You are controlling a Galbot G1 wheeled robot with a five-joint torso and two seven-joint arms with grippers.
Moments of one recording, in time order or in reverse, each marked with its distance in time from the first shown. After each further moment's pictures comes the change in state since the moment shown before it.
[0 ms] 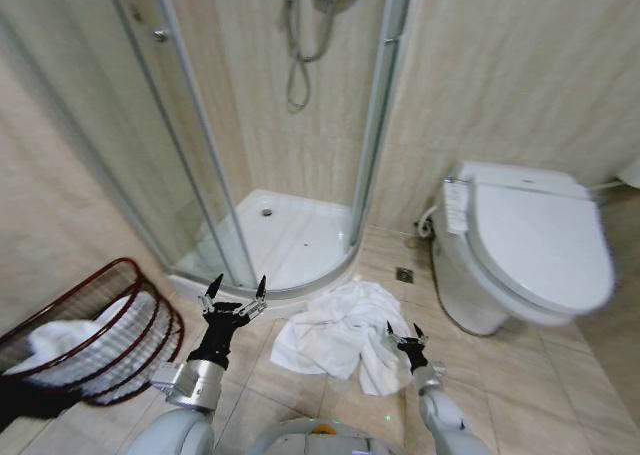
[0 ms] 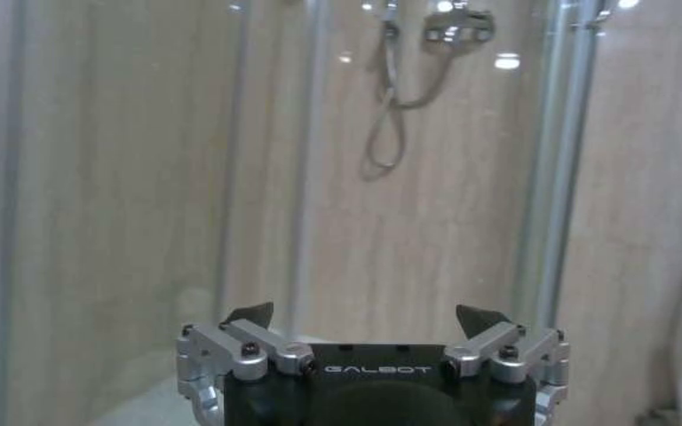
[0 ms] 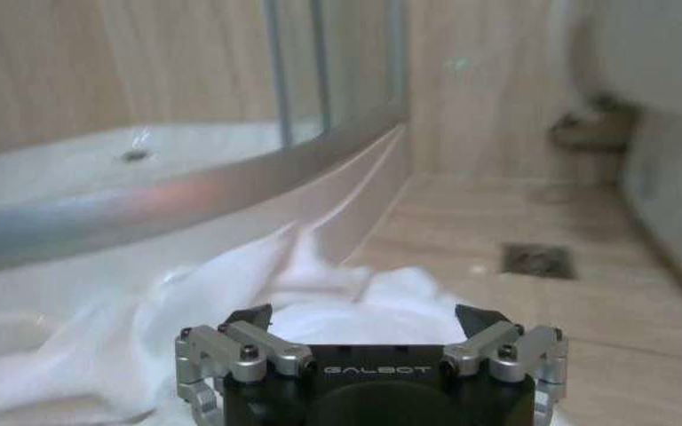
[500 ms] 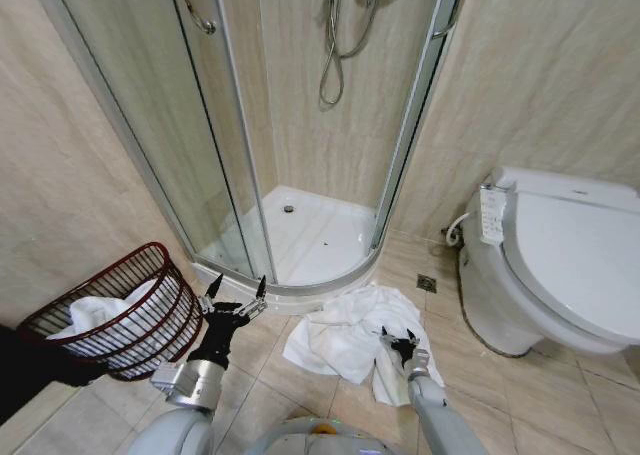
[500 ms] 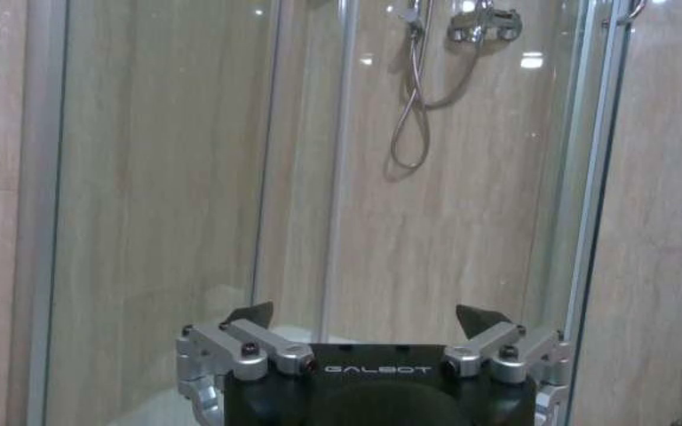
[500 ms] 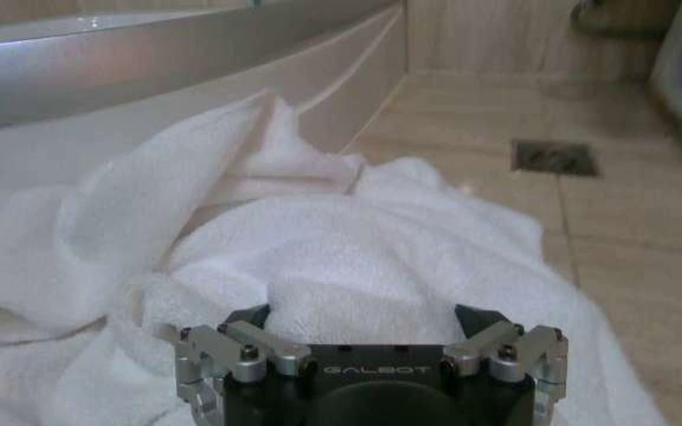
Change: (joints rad) left arm 0.000 0.000 0.000 0.000 0.000 0.000 0.000; right arm 0.172 0.023 0.006 -0.303 0.004 -0.079 -0.030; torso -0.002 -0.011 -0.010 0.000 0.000
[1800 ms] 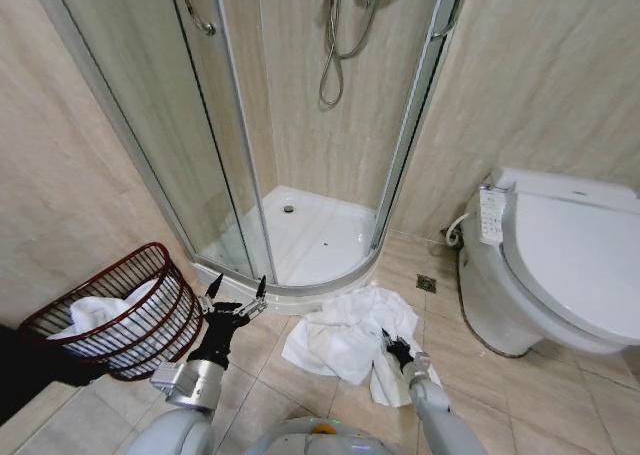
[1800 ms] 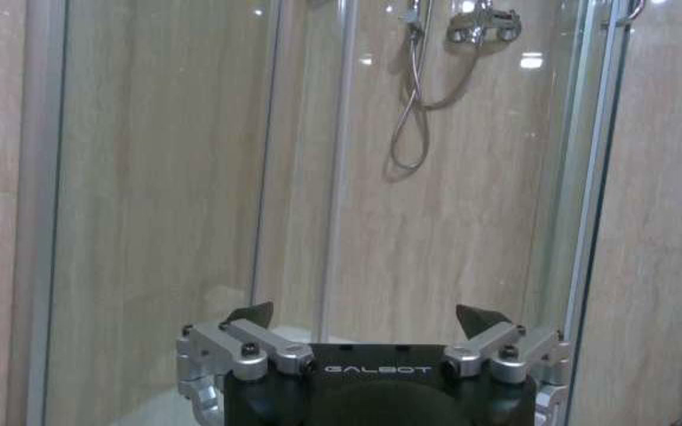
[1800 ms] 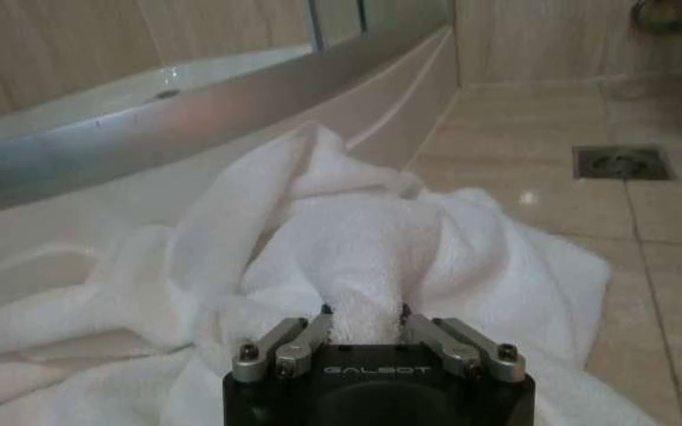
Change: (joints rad) left arm 0.000 0.000 0.000 0.000 0.000 0.000 0.000; right arm -0.112 0.006 0.035 0.160 0.036 0.003 -0.117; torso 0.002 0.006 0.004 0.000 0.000
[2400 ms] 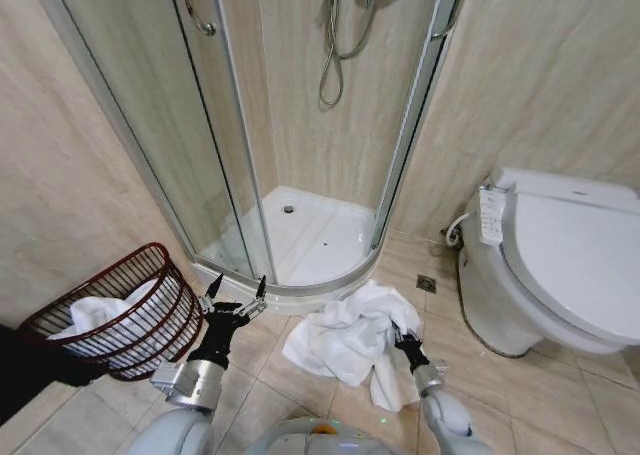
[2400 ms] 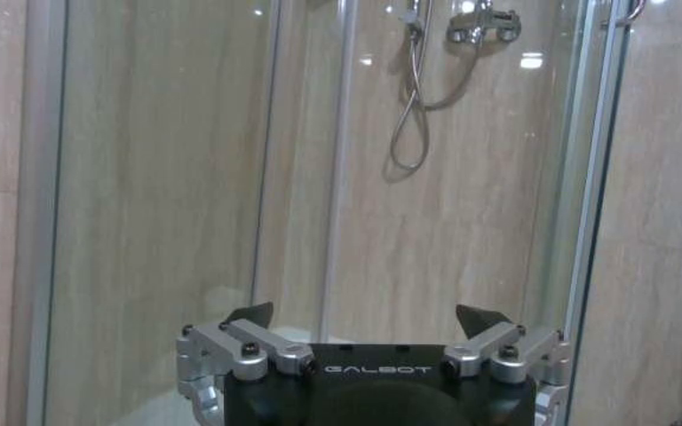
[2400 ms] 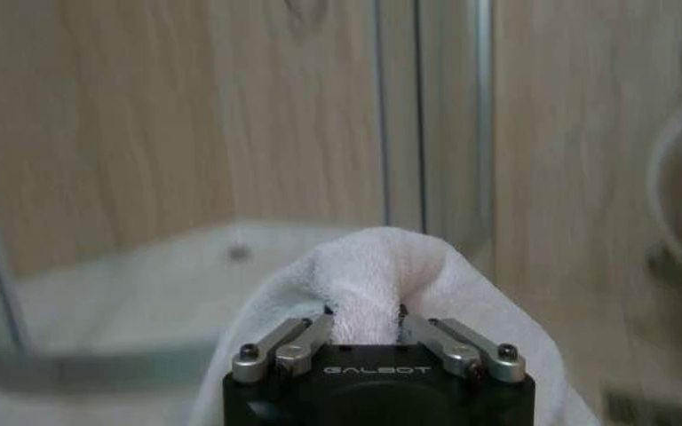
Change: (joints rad) left arm 0.000 0.000 0.000 0.000 0.000 0.000 0.000; right arm -0.321 -0.036 0.051 0.655 -0.063 0.052 0.073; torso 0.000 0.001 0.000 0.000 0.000
